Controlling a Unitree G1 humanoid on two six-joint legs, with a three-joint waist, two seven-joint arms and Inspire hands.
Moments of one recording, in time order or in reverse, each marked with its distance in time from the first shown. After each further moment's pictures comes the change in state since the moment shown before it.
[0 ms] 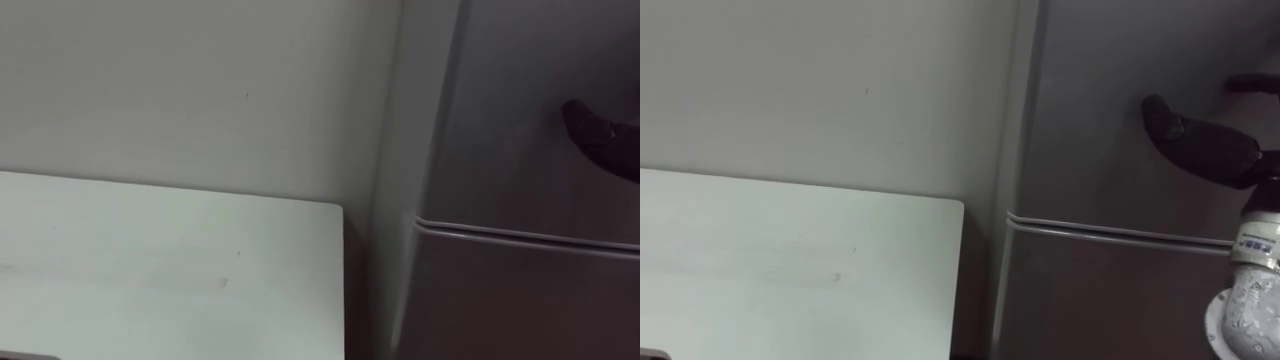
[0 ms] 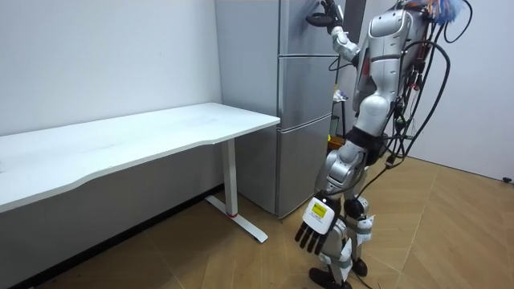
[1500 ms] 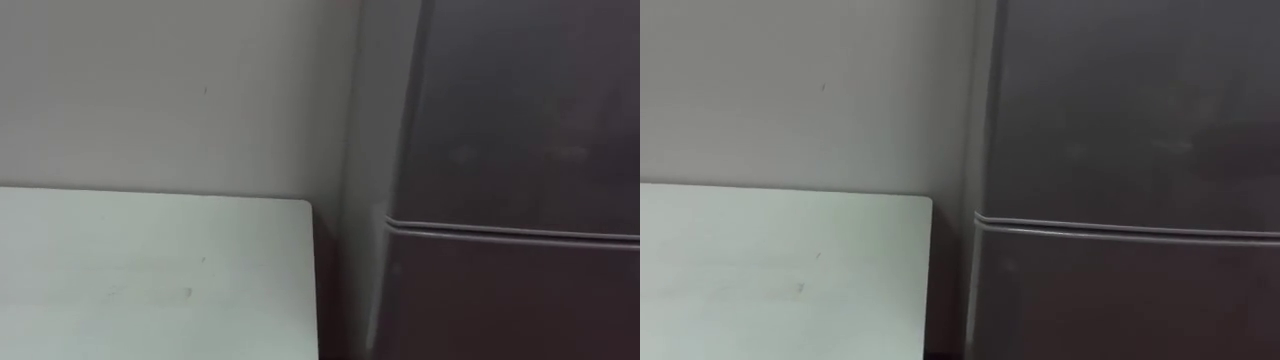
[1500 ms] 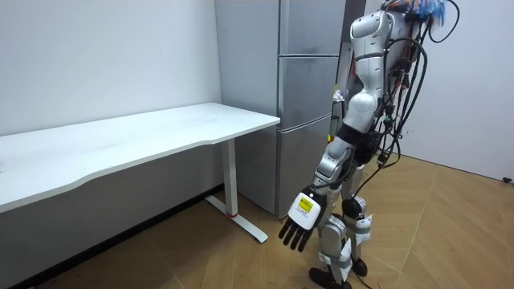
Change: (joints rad) left arm 0.088 -0.019 0.125 -0.101 -0.026 0.002 0.085; right arm 0.422 -0.036 -0.483 0.171 0.653 0.055 -0.126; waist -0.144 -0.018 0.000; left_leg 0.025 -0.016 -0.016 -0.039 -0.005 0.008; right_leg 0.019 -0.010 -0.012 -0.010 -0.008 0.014
